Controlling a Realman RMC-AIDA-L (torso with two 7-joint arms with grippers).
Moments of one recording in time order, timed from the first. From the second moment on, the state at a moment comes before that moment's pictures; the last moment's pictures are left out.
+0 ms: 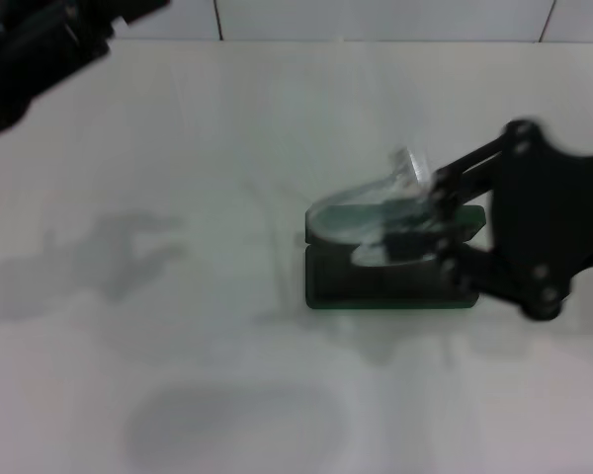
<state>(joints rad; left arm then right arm) -0.25 -2.09 0.97 1.20 1.14 1.85 -1.75 0.20 2.02 -1.32 -1.62 -1.43 -1.66 1.63</state>
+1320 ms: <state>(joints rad) -0.35 -2.09 1.09 1.01 1.20 1.86 -1.59 0.34 2.03 -1.49 -1.37 -1.38 -1.56 1.47</state>
